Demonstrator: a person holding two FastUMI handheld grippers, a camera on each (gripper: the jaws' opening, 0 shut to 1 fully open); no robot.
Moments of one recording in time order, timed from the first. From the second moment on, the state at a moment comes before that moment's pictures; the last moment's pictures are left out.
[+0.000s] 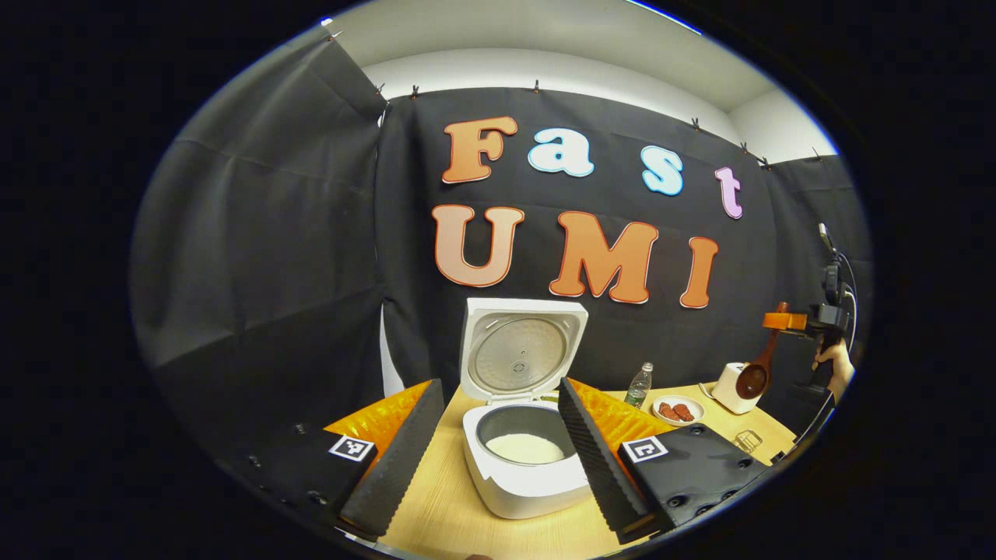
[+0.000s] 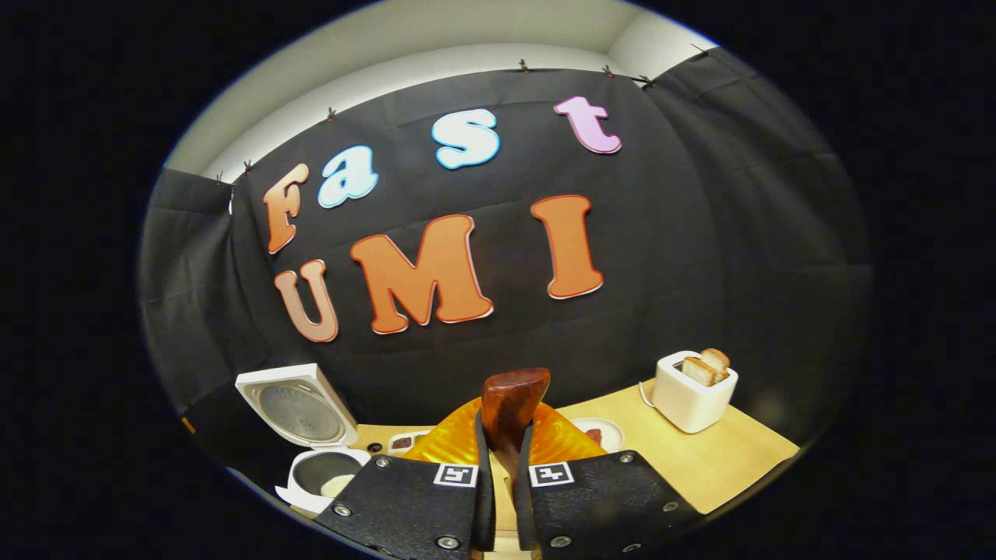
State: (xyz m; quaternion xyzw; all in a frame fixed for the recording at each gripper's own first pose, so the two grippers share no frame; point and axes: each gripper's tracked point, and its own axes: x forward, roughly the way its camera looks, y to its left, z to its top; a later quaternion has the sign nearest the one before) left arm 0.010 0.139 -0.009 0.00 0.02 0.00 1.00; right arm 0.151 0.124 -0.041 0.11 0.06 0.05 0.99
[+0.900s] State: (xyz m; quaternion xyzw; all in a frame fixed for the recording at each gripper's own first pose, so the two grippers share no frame) left arm -0.002 0.120 -0.007 -0.01 0.03 0.07 1.00; right arm 0.153 -0.020 -0.224 0.20 0.16 -0.07 0.96
